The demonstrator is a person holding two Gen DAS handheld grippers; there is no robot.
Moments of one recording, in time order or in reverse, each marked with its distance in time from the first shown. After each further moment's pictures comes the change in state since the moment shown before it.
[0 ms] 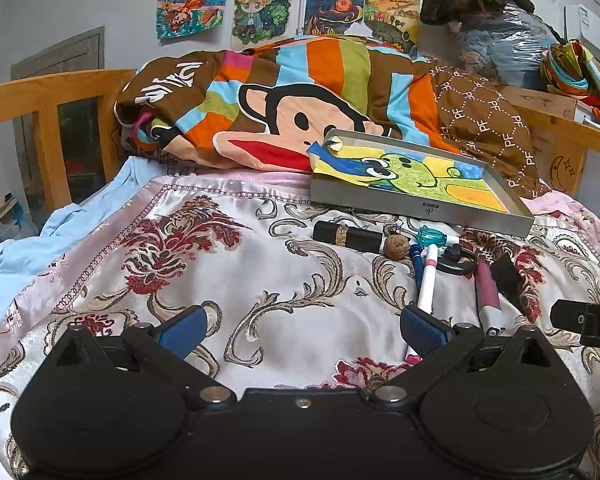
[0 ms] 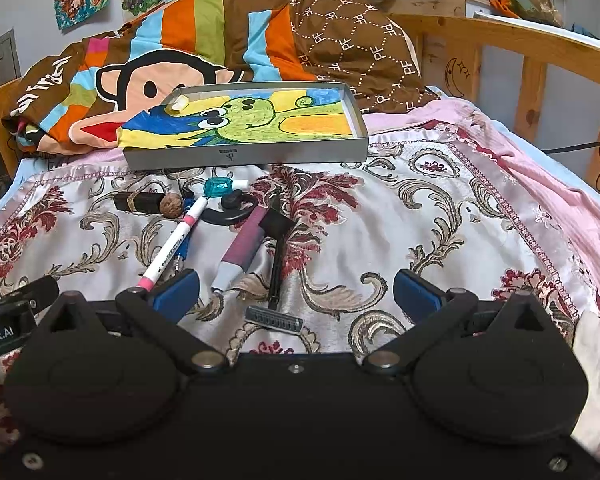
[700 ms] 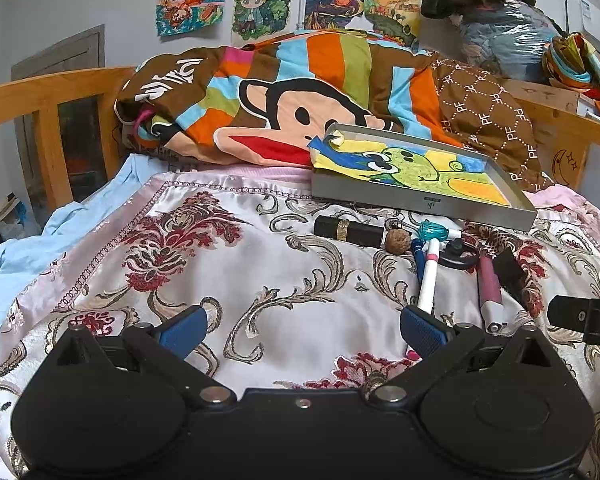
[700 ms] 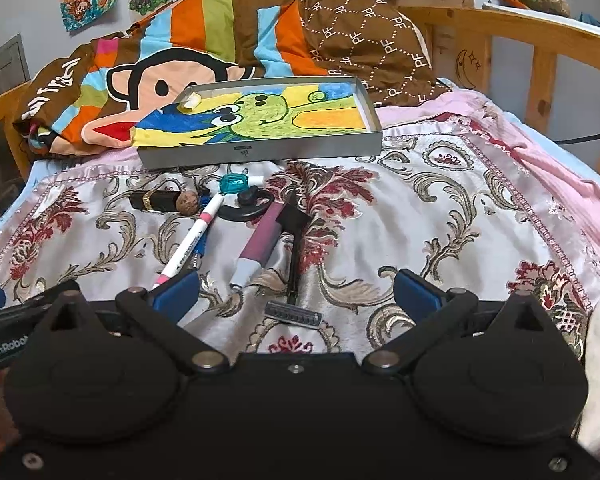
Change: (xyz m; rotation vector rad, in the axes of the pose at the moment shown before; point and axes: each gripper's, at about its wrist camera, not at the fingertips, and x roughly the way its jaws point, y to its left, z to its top) left arm 0.000 -0.005 0.001 0.007 0.025 0.016; right arm -0.004 0.004 0.002 0.025 0.020 0.051
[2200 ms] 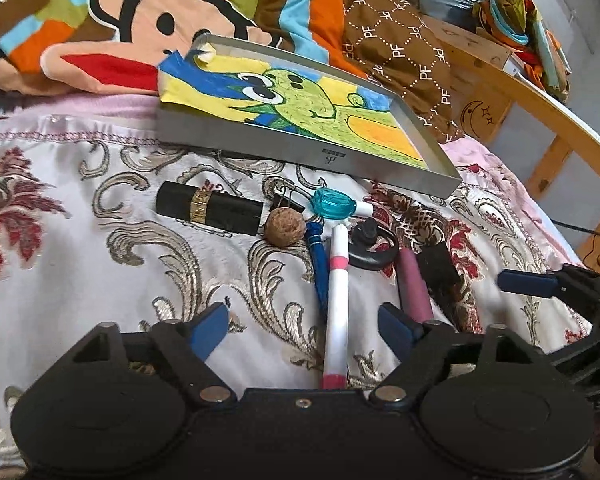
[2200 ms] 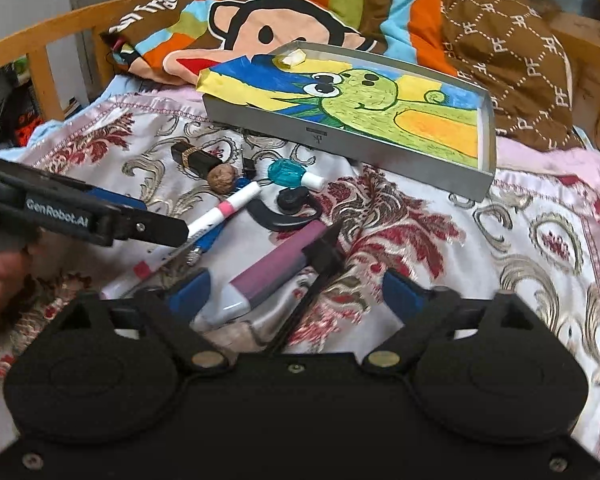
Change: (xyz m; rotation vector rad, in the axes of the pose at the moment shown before) left arm 0.132 -0.025 0.049 -0.007 0.292 -0.465; right arm 0.106 -0.015 0.062 -0.398 0.107 0.274
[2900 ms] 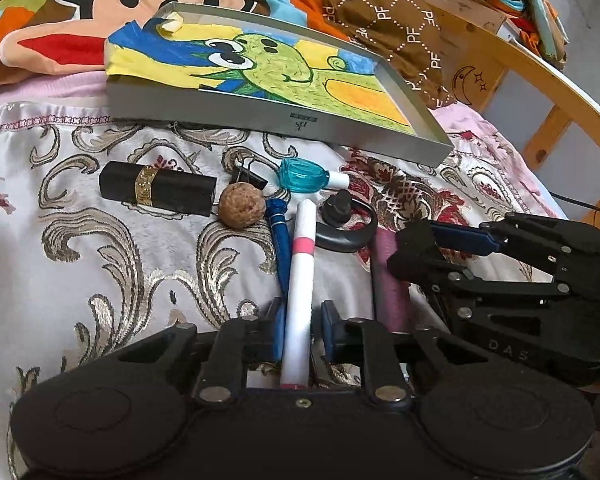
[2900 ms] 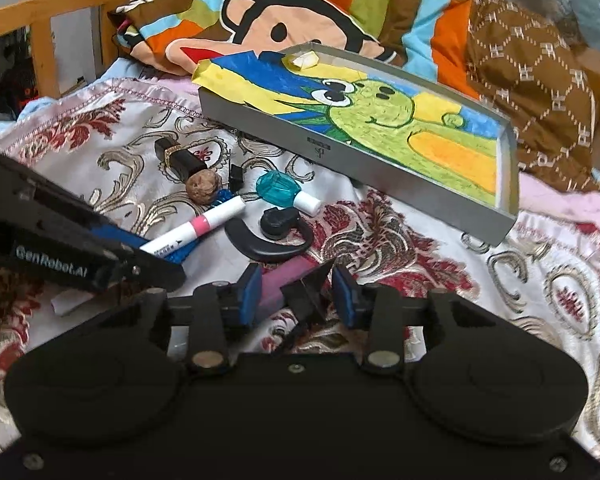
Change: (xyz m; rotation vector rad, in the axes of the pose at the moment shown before) left arm 0.032 -0.022 0.004 0.026 0.096 -0.005; right arm 0.056 -0.008 0.012 -0.028 -0.016 0.027
